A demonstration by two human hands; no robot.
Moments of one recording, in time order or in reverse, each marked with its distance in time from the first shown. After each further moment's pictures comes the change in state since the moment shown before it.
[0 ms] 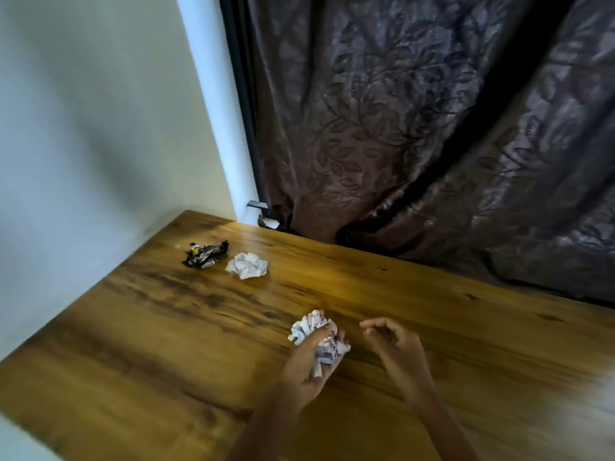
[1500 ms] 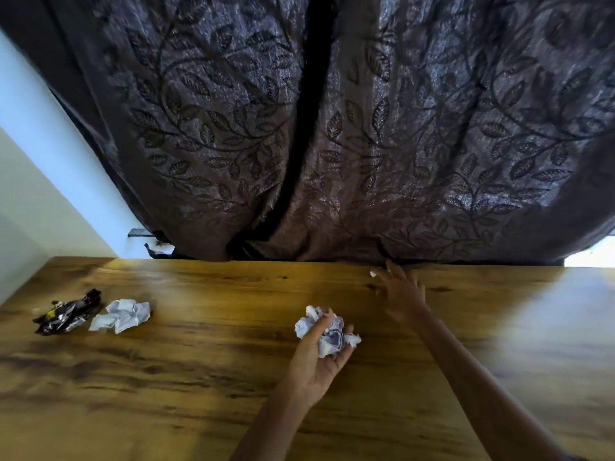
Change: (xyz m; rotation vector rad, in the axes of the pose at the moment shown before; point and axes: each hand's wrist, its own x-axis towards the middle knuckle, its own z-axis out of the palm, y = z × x) left_hand 0.071 -0.104 0.124 0.126 -0.157 -0.171; right_hand 0.128 0.102 -0.185 -0.846 0.007 0.186
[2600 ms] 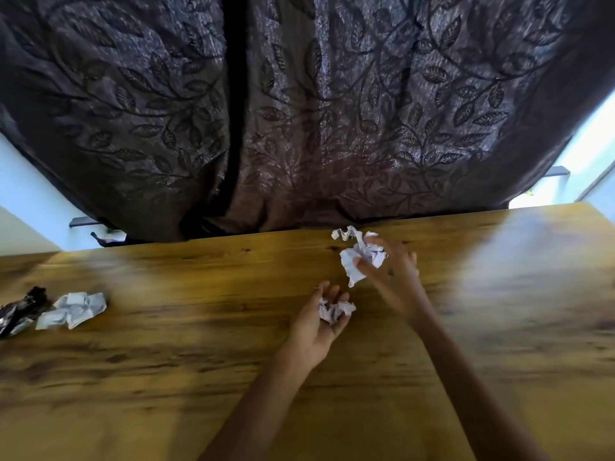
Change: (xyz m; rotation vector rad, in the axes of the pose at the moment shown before) left_hand 0.013 -0.039 0.026 0.150 0.095 -0.092; right_hand -0.092 0.013 -0.020 0.640 0.301 0.062
